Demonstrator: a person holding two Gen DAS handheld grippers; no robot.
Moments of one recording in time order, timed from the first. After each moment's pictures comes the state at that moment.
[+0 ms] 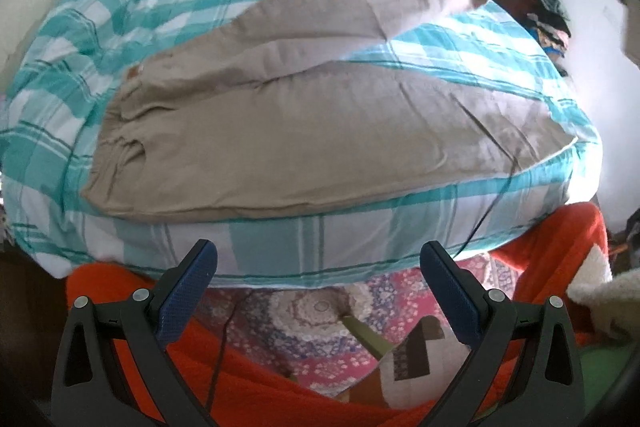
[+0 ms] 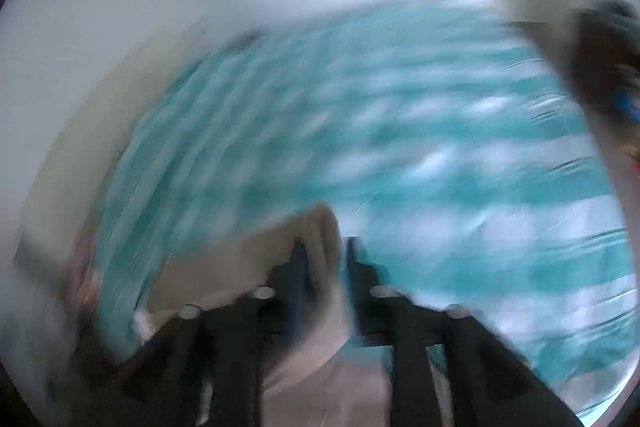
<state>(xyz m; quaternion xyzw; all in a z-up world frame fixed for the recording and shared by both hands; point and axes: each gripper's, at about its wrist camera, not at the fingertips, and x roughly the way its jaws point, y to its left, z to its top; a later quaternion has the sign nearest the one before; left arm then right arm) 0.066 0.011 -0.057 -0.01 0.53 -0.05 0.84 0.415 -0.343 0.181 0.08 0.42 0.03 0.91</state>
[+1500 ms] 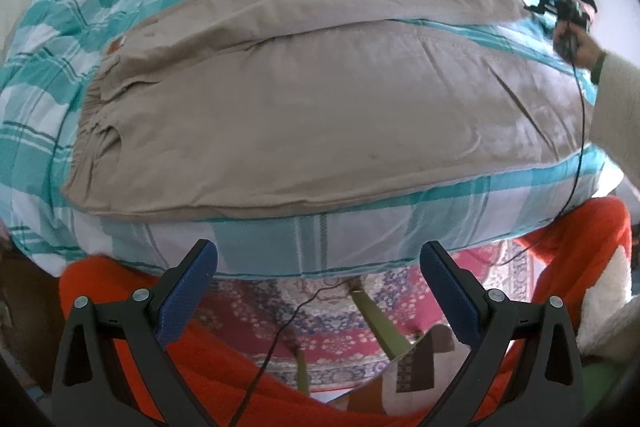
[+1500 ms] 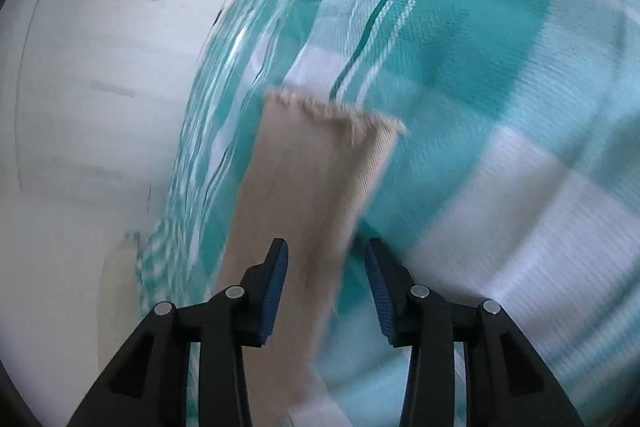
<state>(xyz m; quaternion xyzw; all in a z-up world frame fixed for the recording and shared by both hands) 0.116 -0.011 -0.102 0.02 0.61 -0.03 0.79 0.396 -0.565 -0.192 0.50 0.33 -0.09 0.79</state>
